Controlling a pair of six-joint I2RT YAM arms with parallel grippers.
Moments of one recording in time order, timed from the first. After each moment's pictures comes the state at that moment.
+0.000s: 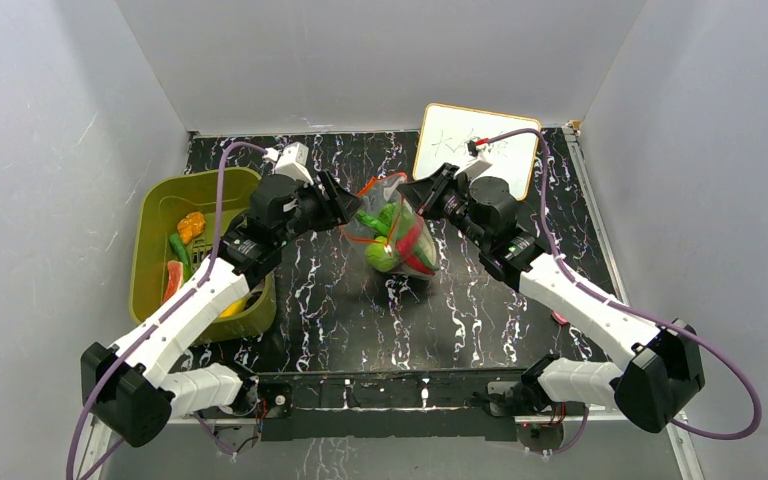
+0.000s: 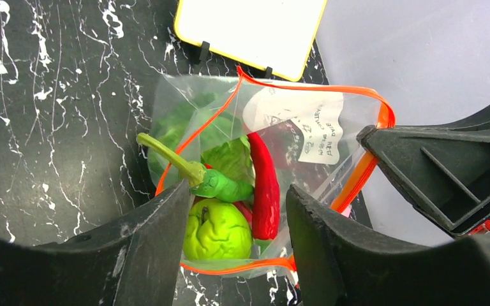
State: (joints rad) left arm -0.56 1.15 1.01 -0.19 0.03 -0.67; right arm 0.62 1.19 0.96 0.18 0.00 0.74
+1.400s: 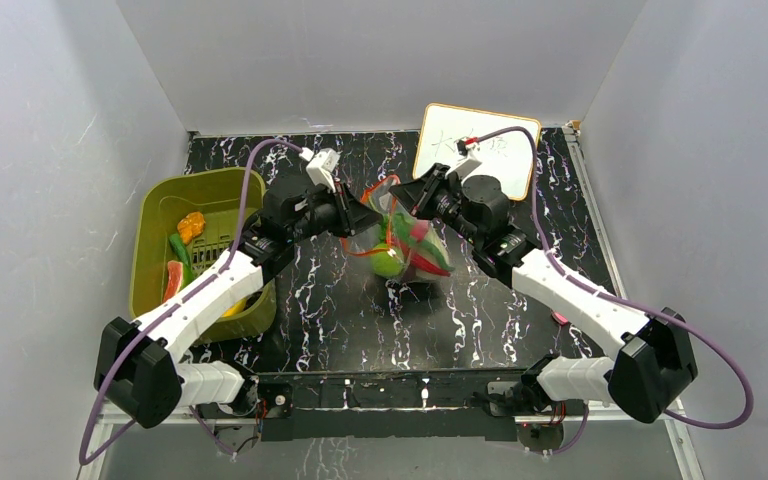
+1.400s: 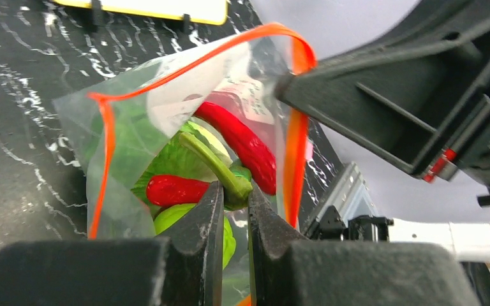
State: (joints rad) left arm -0.56 1.25 0.94 0.02 0.37 -0.62; right arm 0.63 1.24 0.95 0.23 -0.04 0.75
